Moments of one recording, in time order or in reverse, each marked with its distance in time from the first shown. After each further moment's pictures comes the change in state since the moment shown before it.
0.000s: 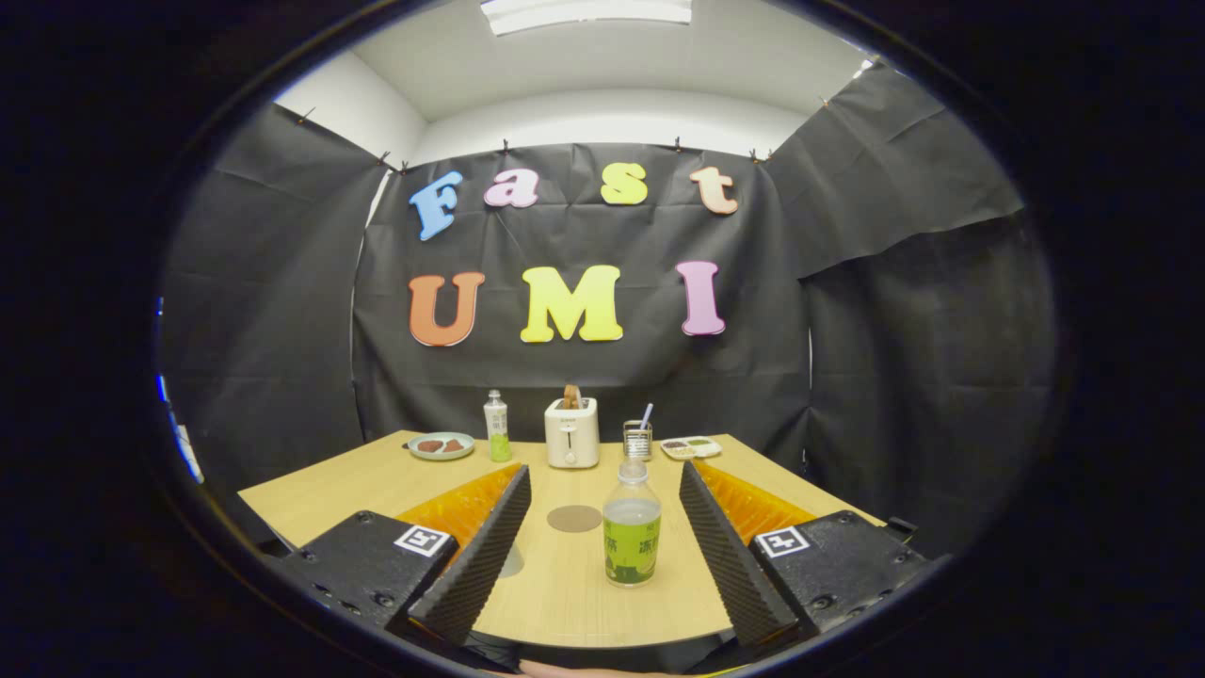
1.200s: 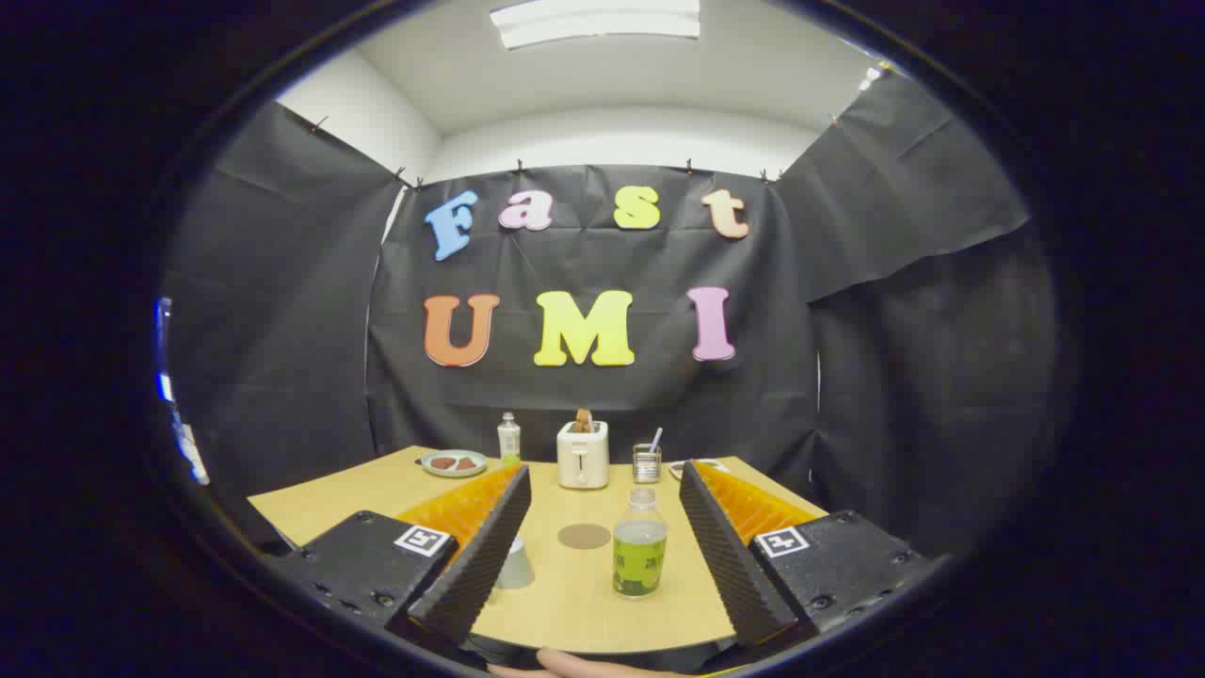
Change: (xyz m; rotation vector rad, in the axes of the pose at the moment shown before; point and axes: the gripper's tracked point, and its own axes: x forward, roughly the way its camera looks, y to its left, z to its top) arm -0.034 0.008 0.043 -0.004 -0.090 0.026
